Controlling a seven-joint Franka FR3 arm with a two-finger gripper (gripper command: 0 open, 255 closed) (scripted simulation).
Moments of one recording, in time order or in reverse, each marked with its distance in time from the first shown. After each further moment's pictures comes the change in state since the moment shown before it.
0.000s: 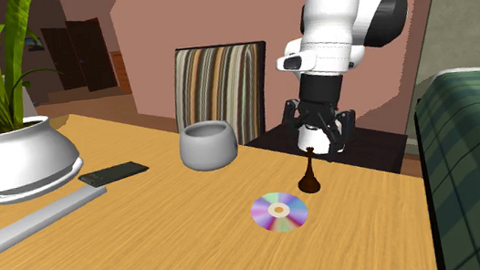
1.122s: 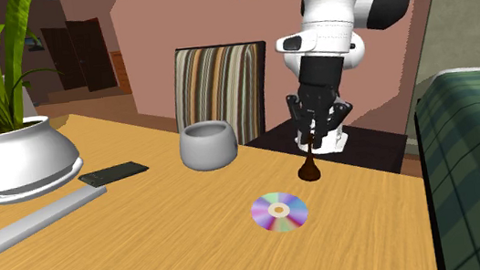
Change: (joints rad) arm 0.016 -0.078 -0.027 0.035 0.012 -0.111 -0.020
